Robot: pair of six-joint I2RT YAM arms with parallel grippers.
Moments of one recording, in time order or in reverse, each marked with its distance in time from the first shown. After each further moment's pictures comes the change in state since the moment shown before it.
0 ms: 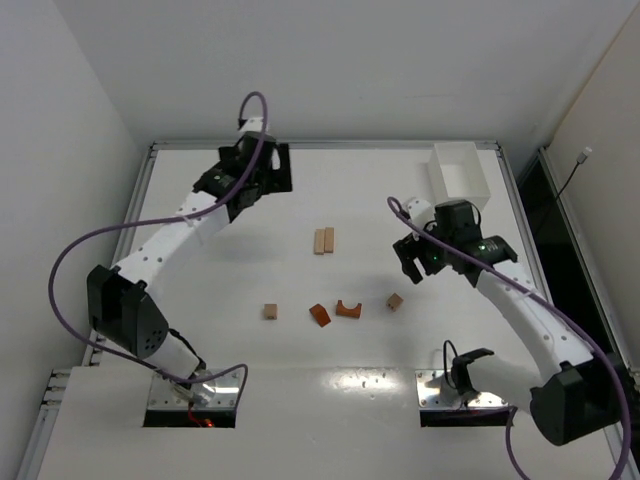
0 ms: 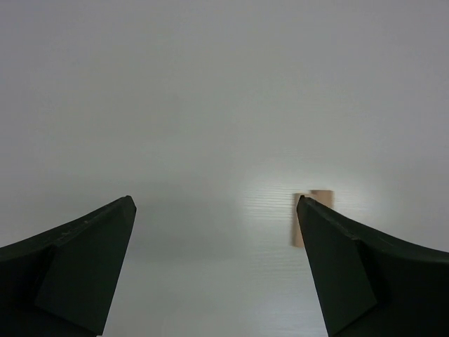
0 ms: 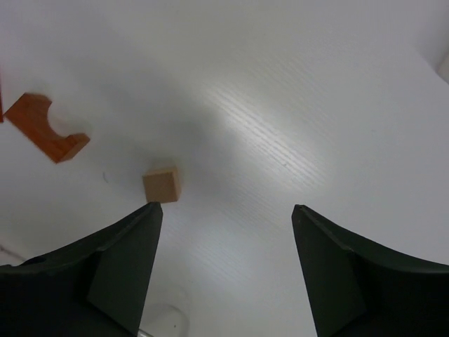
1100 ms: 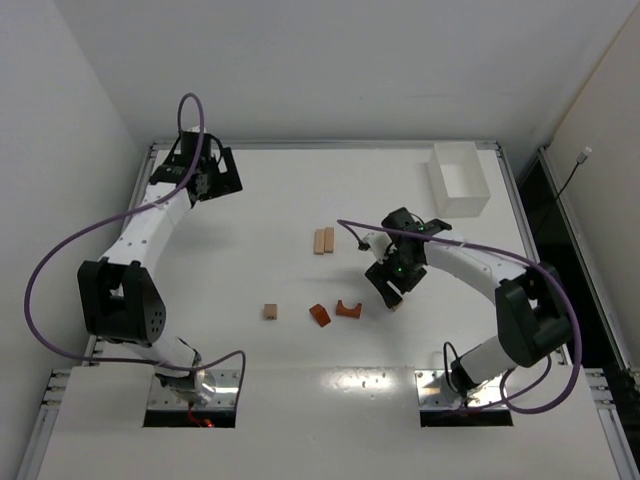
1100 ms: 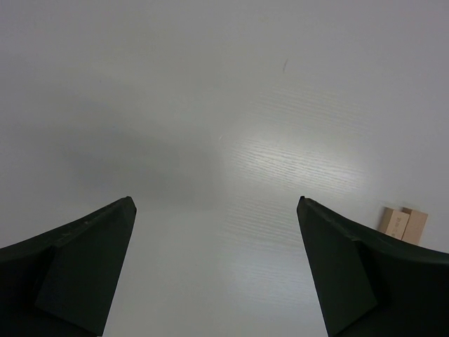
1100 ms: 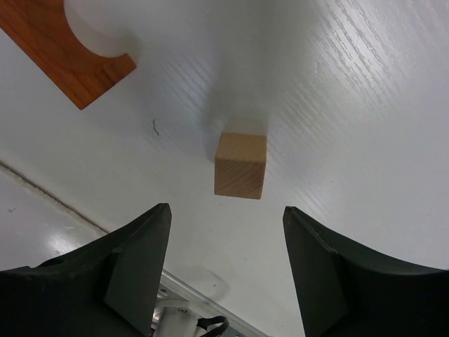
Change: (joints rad) left arm 0.441 0.006 -0.114 -0.061 0.243 -0.002; right arm 0.196 0.433 0.073 -0.168 -0.051 -0.001
